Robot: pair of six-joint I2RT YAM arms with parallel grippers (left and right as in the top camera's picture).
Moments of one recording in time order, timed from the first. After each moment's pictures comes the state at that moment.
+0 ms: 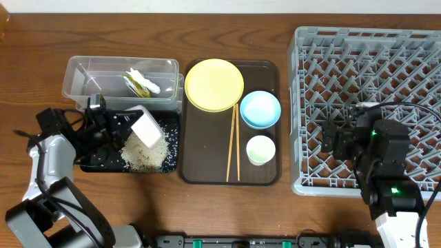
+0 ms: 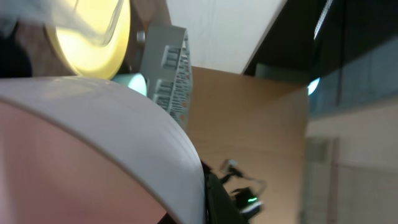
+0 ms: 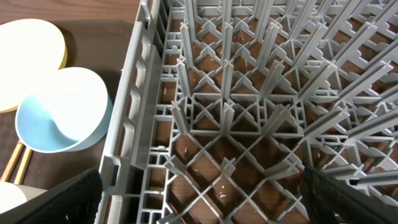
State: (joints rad) left arm 0.57 1.57 0.90 -0.81 1.49 -0.29; right arm -0.01 0.86 0.65 -0.49 -0.07 0.04
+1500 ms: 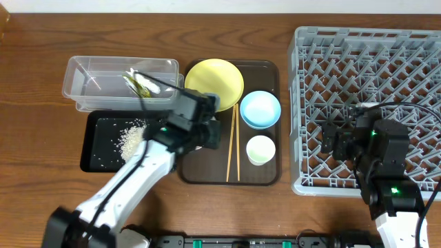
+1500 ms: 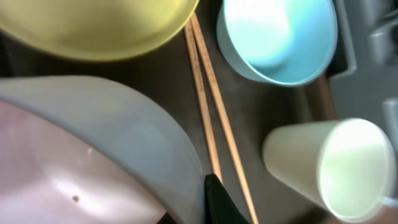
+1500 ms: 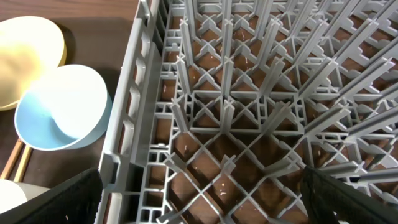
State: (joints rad) left arm -0.48 1.44 0.90 -0.47 0.19 -0.29; right arm -0.01 0.86 0.65 -0.50 -0.08 0.04
